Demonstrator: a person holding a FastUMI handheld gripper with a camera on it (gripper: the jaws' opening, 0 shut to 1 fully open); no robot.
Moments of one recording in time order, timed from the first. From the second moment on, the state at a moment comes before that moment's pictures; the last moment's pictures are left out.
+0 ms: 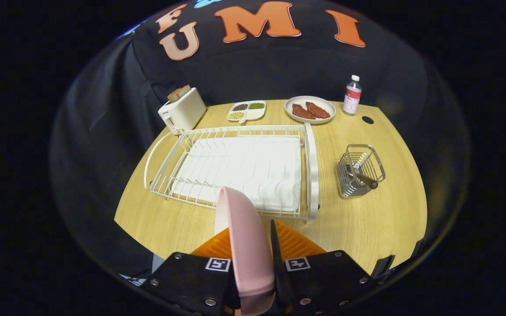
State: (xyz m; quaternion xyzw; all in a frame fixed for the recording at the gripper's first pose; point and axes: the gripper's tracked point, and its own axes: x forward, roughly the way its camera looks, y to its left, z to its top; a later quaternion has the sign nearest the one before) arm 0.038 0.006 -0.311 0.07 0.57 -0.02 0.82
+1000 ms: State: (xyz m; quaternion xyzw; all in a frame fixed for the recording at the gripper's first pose) arm -0.013 -0.005 -0.397 0.17 0.56 -0.01 0.81
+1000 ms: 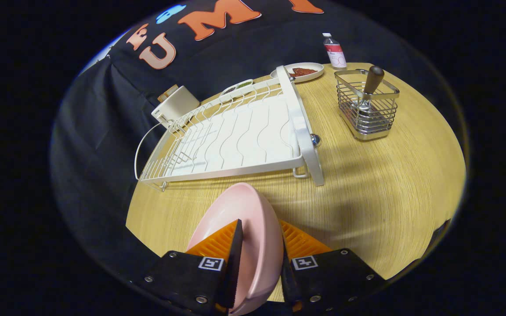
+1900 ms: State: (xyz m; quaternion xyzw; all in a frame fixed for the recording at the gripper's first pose) arm 0.013 -0.089 -0.339 0.04 0.40 -0.08 0.91
